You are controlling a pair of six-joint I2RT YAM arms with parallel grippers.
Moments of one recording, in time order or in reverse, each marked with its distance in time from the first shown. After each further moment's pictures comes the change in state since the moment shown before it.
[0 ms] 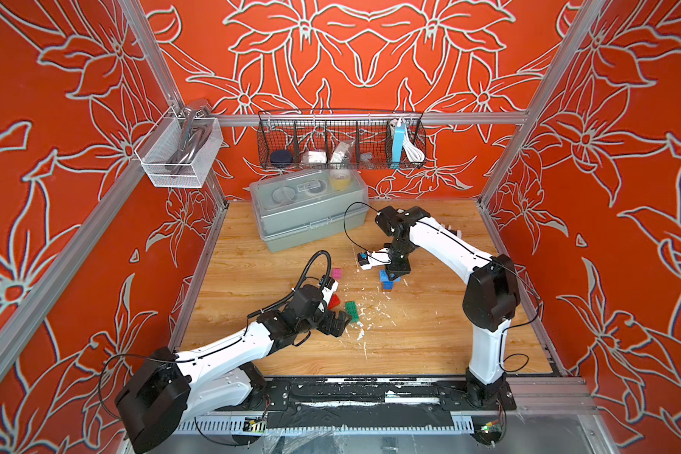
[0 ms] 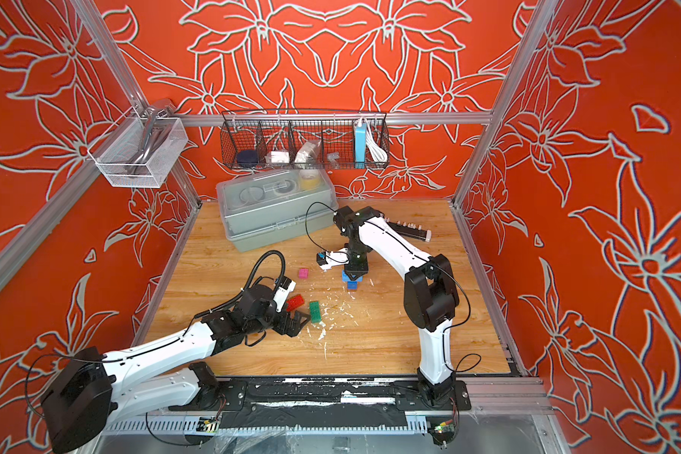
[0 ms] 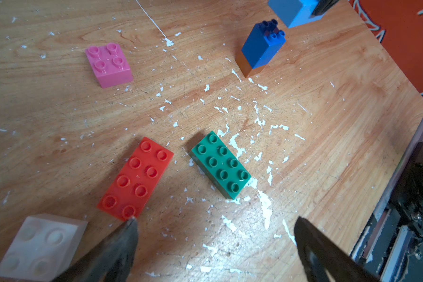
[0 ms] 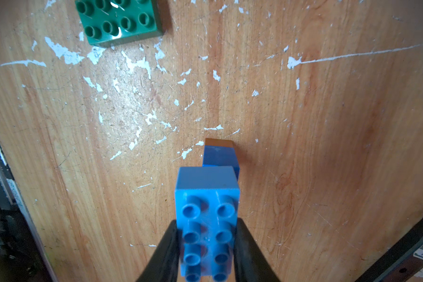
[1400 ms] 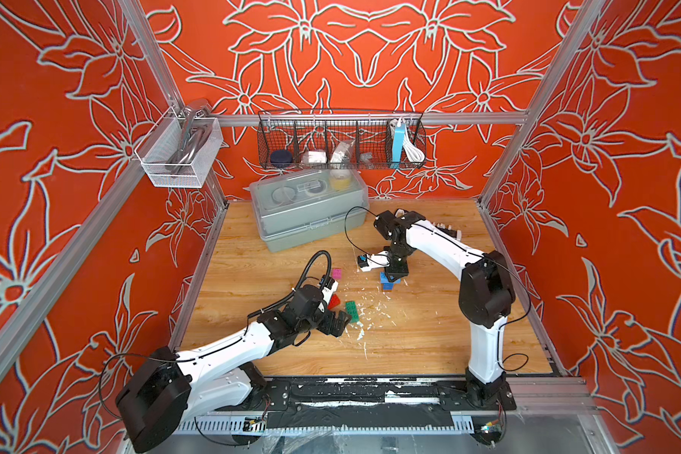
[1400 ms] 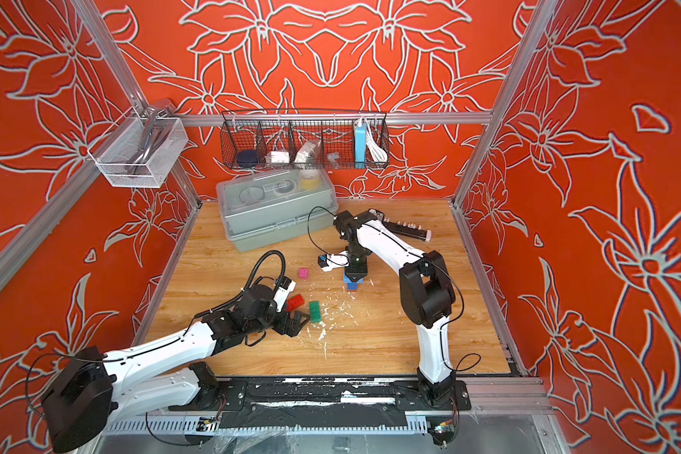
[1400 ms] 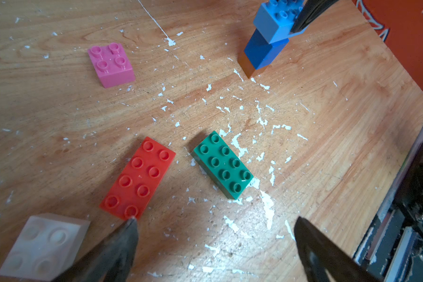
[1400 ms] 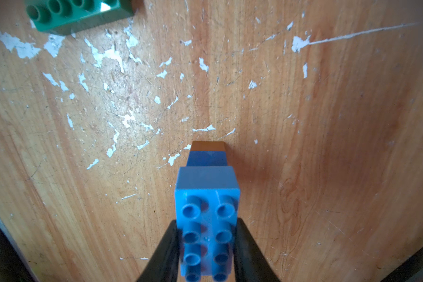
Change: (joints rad) left arm 0.000 0.003 0.000 0.000 -0.007 0.003; right arm -0.009 0.045 -0.051 0.069 0.032 0.028
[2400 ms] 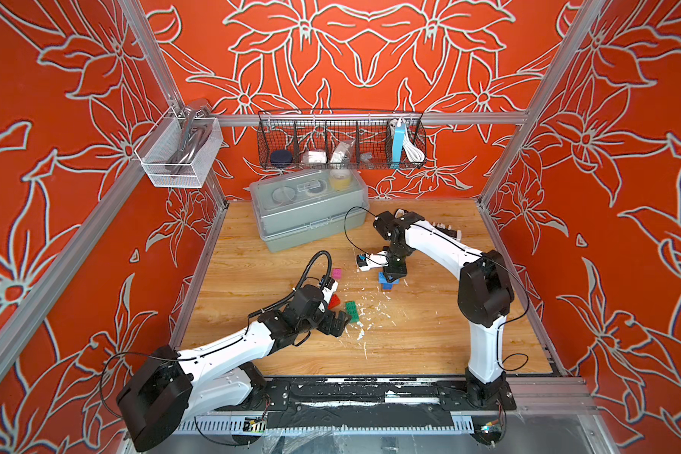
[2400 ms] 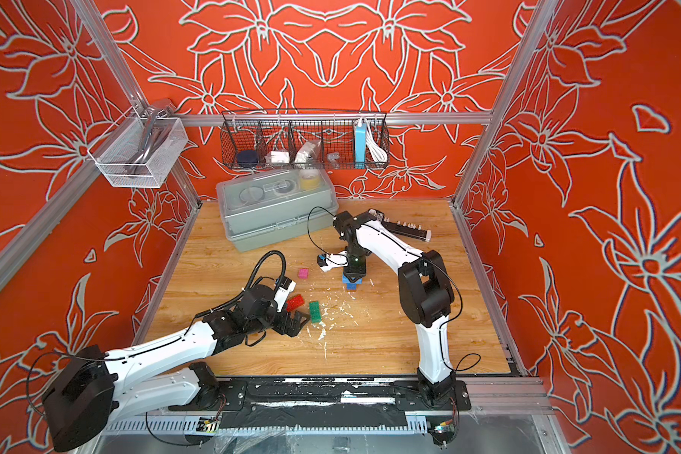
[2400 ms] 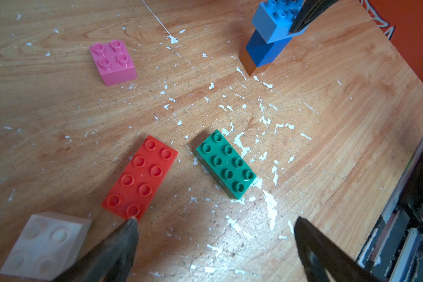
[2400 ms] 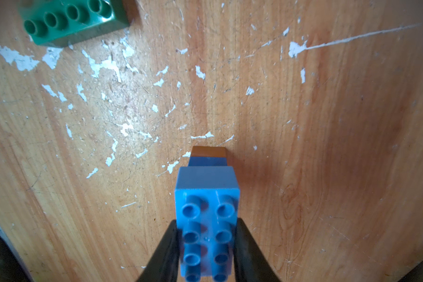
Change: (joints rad) left arm 0.000 0.009 0.000 0.000 -0.007 0.001; right arm 0.000 0.004 -0.012 0.028 -0.016 0.024
